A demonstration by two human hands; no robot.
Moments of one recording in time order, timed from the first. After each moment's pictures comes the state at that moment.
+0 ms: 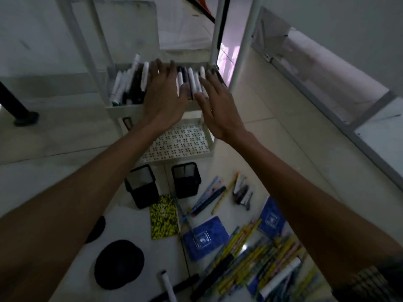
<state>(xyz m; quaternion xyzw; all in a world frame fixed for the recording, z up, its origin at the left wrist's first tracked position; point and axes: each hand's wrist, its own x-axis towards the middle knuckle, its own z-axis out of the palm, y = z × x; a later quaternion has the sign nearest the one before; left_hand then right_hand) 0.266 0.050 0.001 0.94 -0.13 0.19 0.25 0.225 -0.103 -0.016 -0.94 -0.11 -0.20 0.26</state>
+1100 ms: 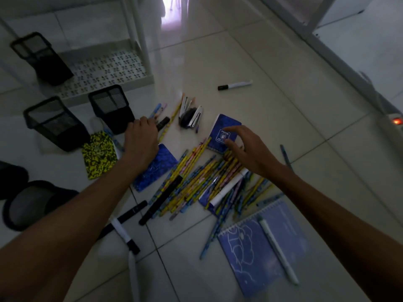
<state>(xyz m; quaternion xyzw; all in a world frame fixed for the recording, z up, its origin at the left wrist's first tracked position) 0.074 -0.029 -0.218 0.97 -0.23 0.00 -0.09 -0.065 -0.288 -0.197 -0.95 0.04 0.00 0.31</state>
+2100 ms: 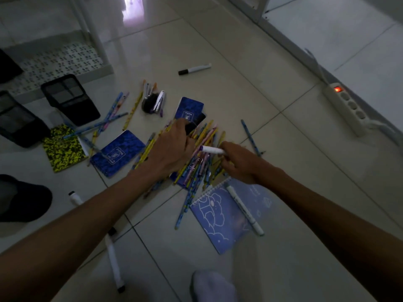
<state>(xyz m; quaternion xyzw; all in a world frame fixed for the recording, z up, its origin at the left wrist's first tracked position) -0.053 -0.116 -0.190 0.87 -0.37 -0.08 0.31 -0.183 -0.296 -0.184 -0.96 0.04 0.12 0.25</state>
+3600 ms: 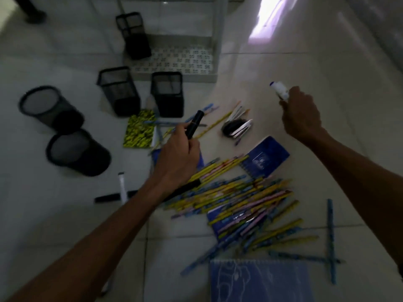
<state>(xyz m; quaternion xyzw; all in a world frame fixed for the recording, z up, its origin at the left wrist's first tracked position) -0.010 -0.048 -0.200 0.92 0.02 0.04 0.40 0.115 -0.338 -0.203 -0.99 0.02 -0.08 0.11</state>
